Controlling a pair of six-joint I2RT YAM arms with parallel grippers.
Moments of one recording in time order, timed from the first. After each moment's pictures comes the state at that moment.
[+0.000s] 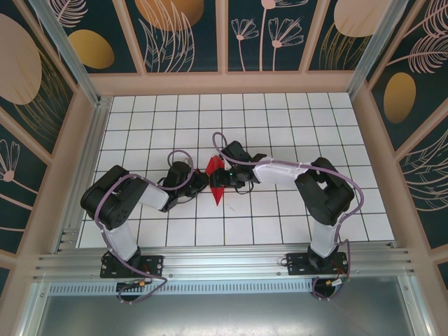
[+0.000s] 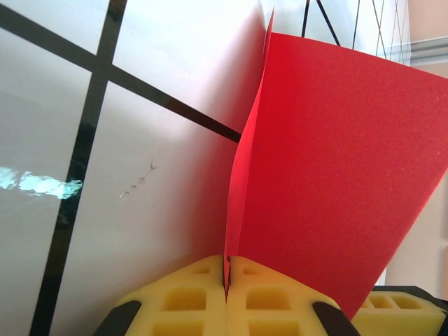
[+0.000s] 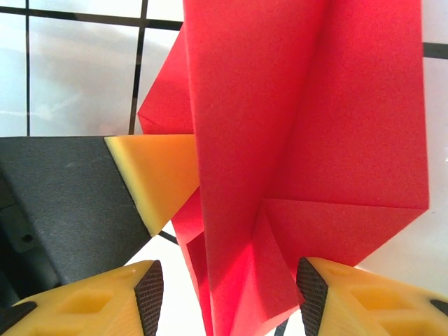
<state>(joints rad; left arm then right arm) -0.56 1.79 0.51 0.67 0.27 -1.18 0.78 1.83 1.11 -0.30 -0.28 0.63</state>
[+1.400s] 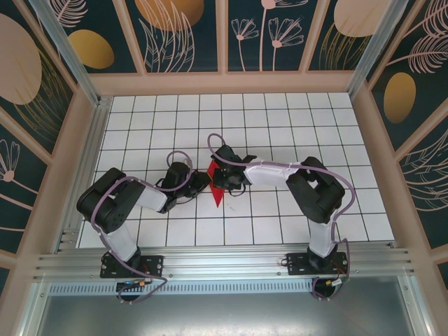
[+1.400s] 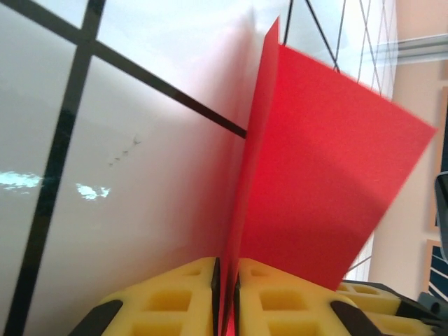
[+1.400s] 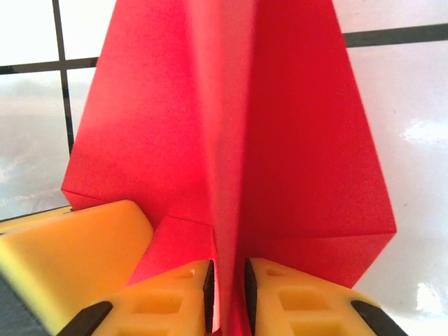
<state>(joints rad) -0.56 1.74 0.49 0.67 0.29 -1.22 0.85 1.90 1.18 -0.38 -0.07 0.84</state>
